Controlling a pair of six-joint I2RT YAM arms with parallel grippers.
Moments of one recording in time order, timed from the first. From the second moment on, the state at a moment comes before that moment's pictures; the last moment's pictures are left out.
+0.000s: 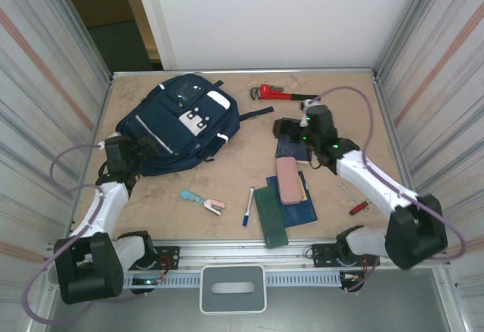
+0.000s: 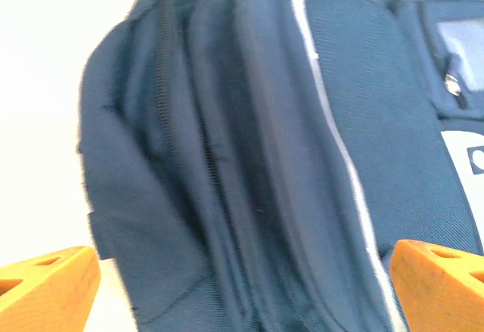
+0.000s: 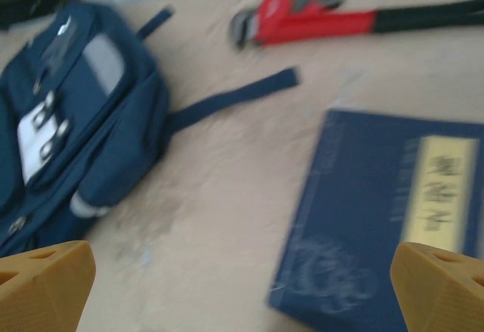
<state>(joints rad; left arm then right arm) 0.16 1.07 0.53 -0.16 -0.03 -0.57 0.45 1.31 0.91 -0.21 0.02 0.44</state>
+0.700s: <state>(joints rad) 0.12 1.38 0.61 -0.09 0.25 -0.60 0.59 1.99 1.29 -0.10 -0.20 0.85</state>
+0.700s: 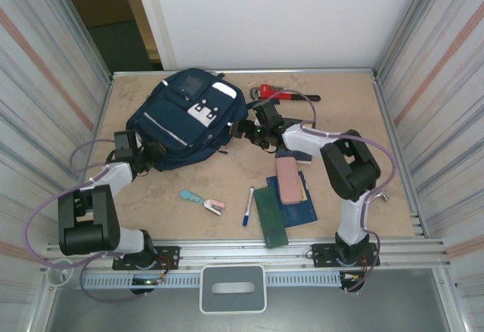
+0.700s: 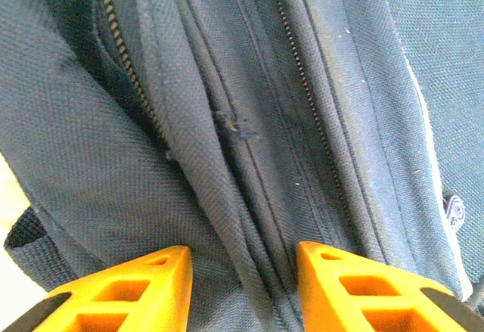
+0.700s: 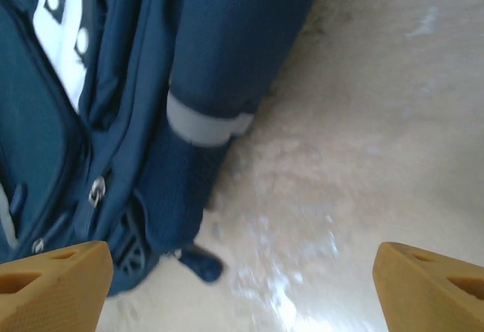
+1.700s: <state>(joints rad) -0.05 1.55 0.82 -0.07 0.38 -0.62 0.59 1.65 1.19 -0.13 -0.22 0.77</state>
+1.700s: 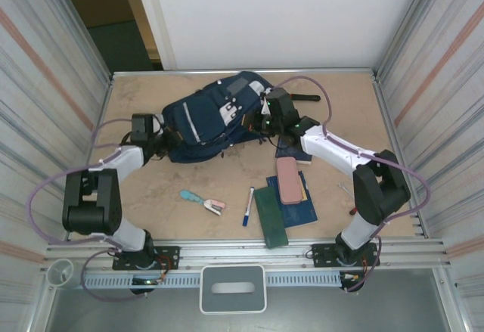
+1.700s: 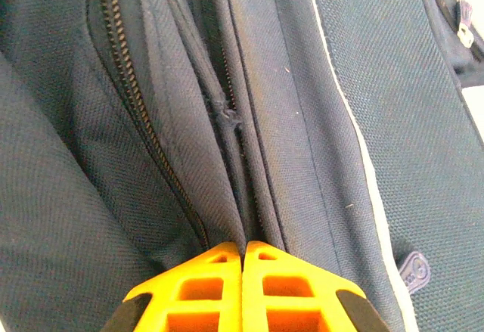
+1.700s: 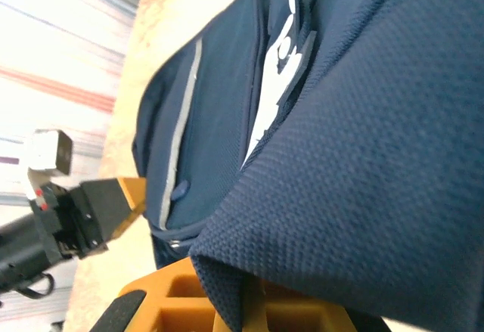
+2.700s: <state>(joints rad) -0.50 0.90 0.43 -0.06 0.12 -0.36 0.62 1.70 1.12 0.07 -0.16 1.12</state>
